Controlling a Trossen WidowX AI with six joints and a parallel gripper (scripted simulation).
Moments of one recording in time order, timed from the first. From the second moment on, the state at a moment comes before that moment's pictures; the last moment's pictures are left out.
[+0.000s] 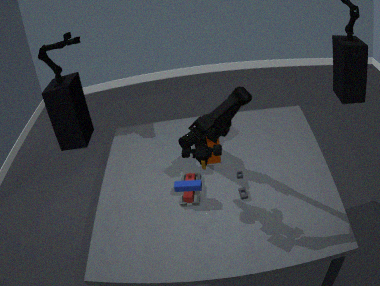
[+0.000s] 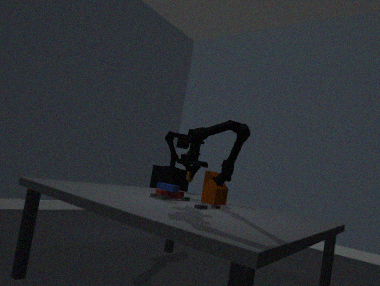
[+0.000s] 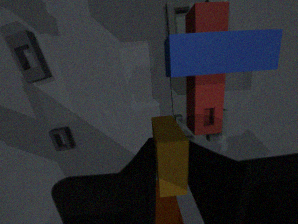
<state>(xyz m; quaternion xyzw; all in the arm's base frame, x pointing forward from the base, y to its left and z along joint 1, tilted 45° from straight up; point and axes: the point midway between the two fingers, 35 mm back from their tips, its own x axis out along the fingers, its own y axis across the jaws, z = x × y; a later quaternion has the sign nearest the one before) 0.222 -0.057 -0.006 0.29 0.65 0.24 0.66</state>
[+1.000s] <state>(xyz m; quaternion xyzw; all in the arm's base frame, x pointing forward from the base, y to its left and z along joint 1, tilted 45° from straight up) 0.204 -0.094 -0.081 0.29 0.66 0.24 0.65</state>
